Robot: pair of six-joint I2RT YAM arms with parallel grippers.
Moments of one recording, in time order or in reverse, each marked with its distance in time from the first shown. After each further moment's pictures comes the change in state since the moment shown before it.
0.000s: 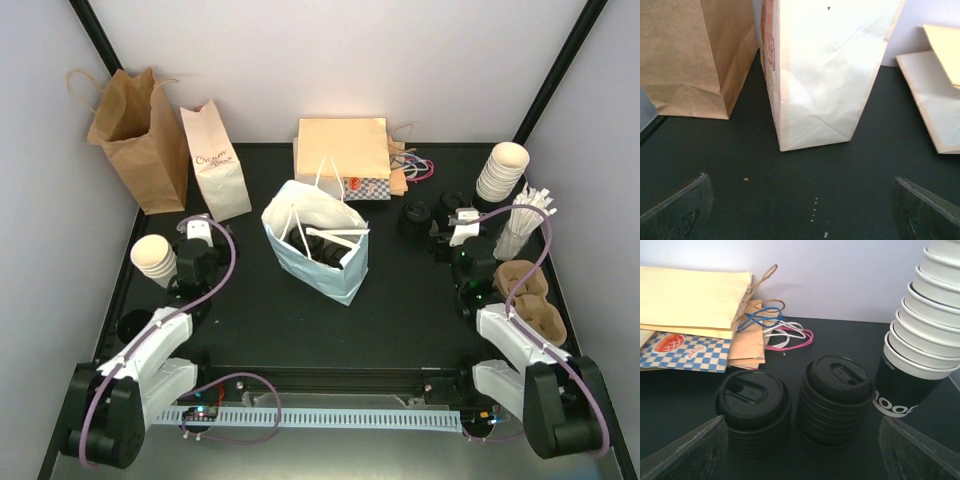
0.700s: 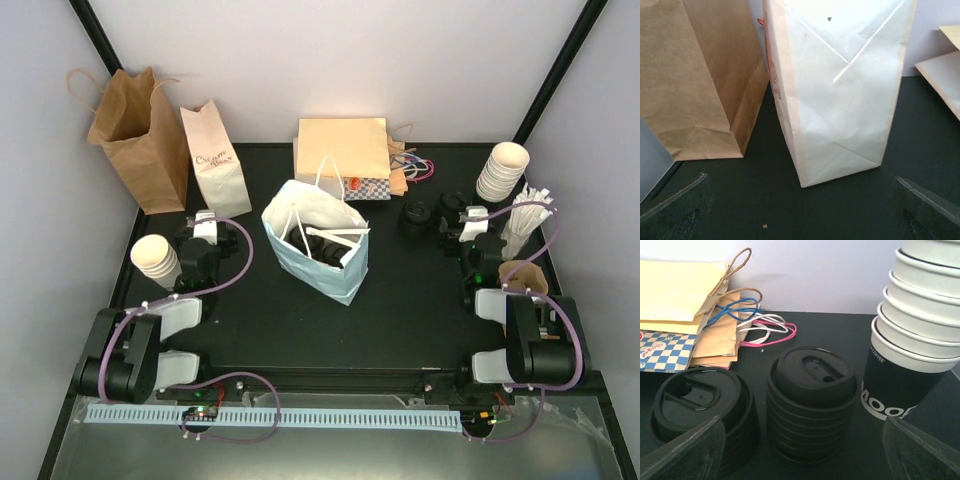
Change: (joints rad) left arm 0.046 0.333 -0.068 0.529 -0.020 0.242; right arm -0.200 0.371 -0.024 0.410 -0.199 -0.031
